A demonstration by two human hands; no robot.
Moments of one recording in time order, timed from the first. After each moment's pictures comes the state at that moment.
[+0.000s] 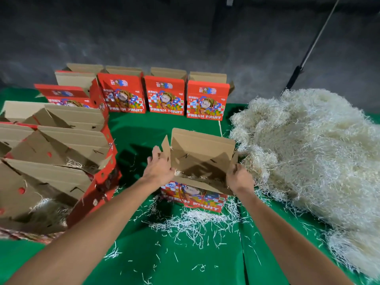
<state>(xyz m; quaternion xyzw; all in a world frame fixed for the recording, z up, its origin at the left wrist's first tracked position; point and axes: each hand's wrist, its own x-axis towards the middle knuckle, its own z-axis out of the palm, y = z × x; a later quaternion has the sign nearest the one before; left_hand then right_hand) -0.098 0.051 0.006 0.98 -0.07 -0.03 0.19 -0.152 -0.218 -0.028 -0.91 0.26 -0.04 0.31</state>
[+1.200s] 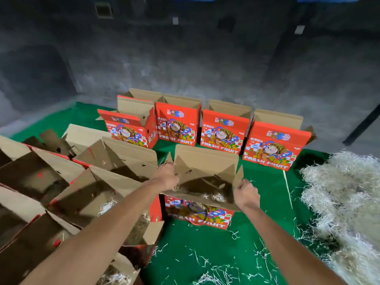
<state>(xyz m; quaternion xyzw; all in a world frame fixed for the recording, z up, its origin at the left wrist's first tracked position) 0.158 0.230 0.025 0.97 0.03 -0.05 0.23 0.131 -0.048 -0.017 -0.93 0.18 -0.02 0.31</state>
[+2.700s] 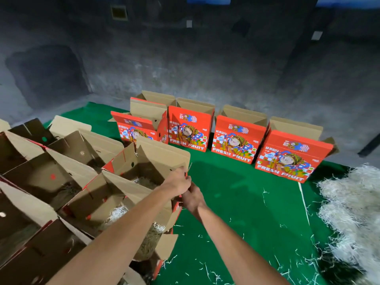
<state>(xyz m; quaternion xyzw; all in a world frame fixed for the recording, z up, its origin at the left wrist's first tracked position) 0.158 0.242 0.037 0.93 0.06 -0.08 0.34 0.137 0.152 -0.012 -0.77 0.02 0.18 0.61</state>
